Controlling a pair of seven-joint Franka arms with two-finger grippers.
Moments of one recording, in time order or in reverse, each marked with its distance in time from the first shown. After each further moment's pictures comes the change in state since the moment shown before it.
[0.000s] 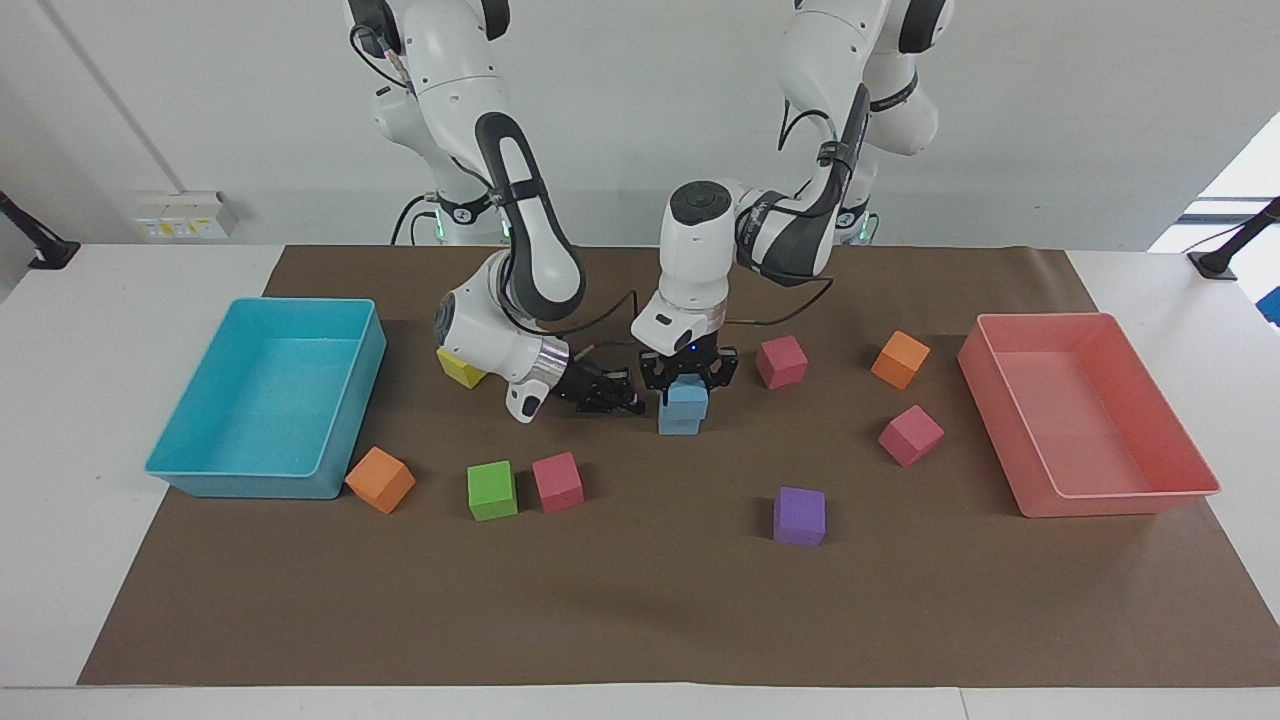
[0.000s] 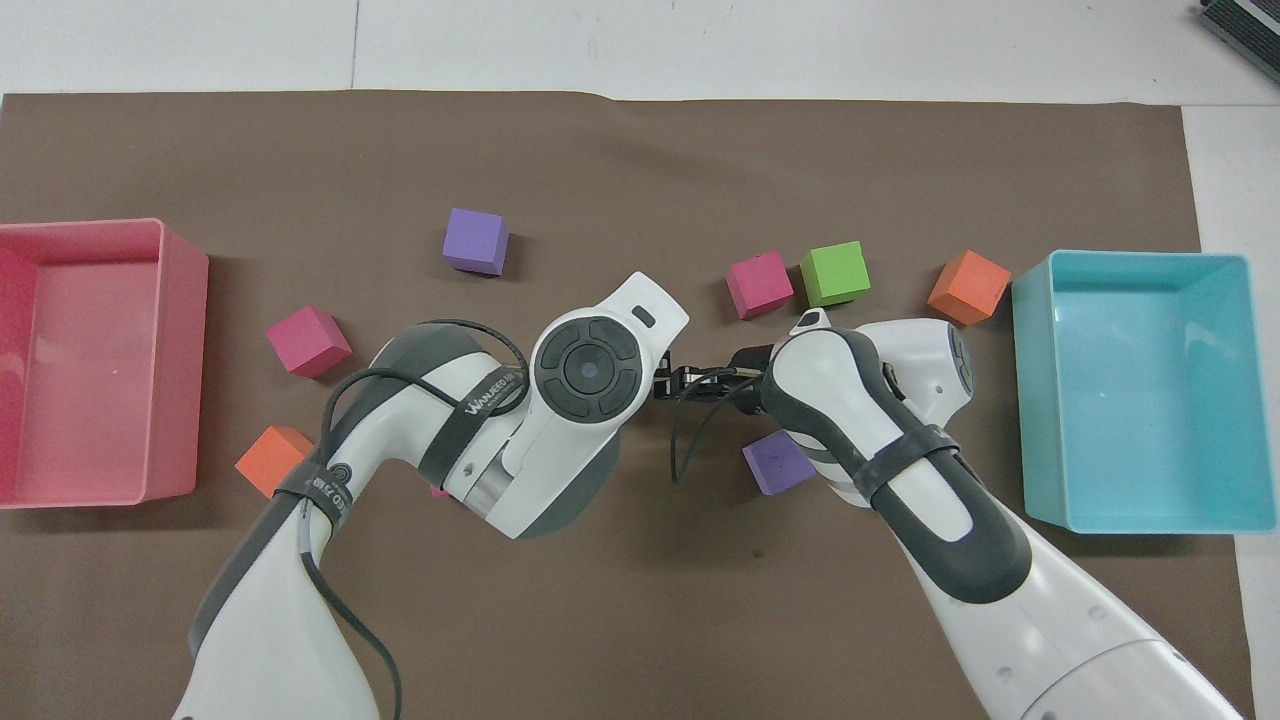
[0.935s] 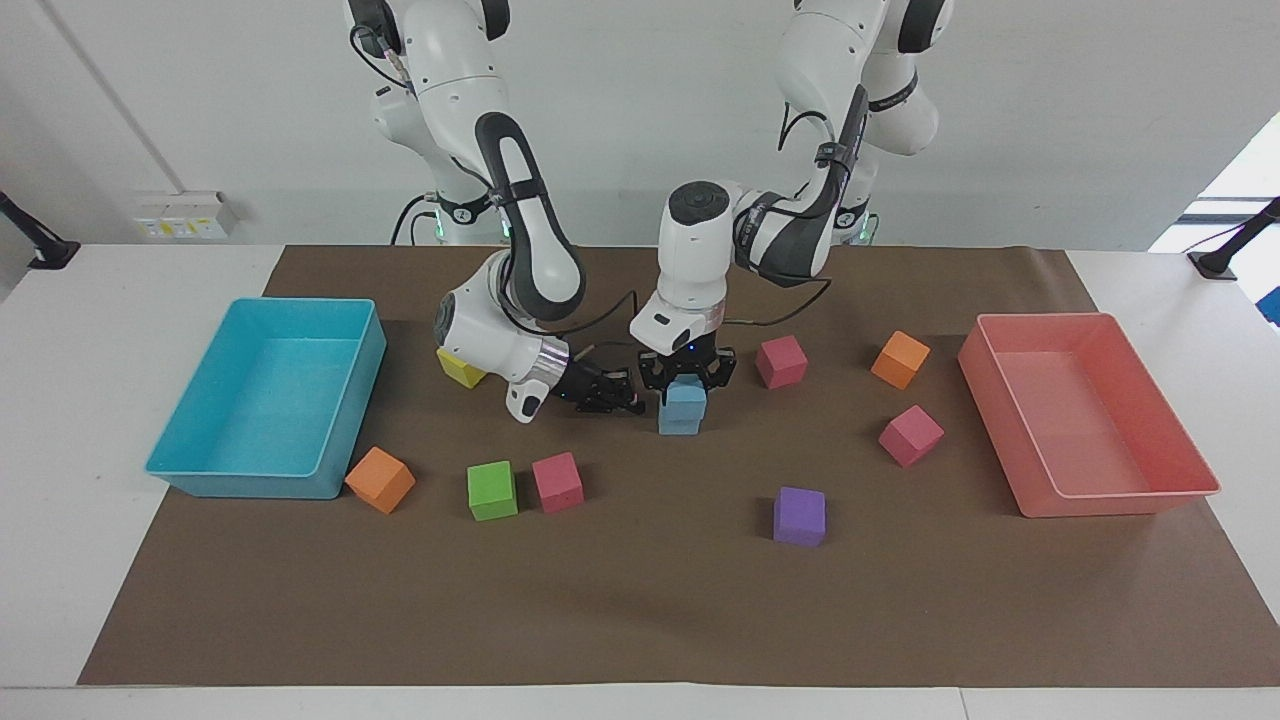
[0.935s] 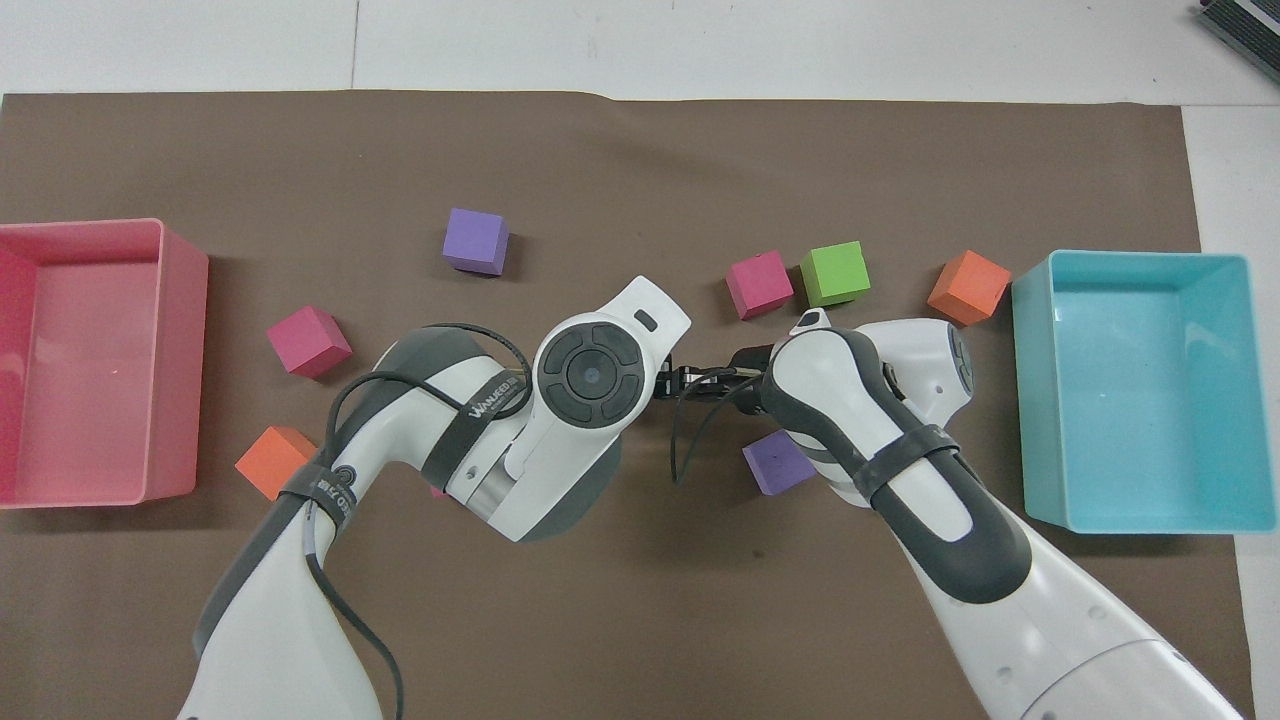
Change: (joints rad) left arm -0.004 0.000 0.000 -0.008 0.001 0.009 -0.002; right arm 0.000 0.000 0.000 0.000 0.000 0.000 0.000
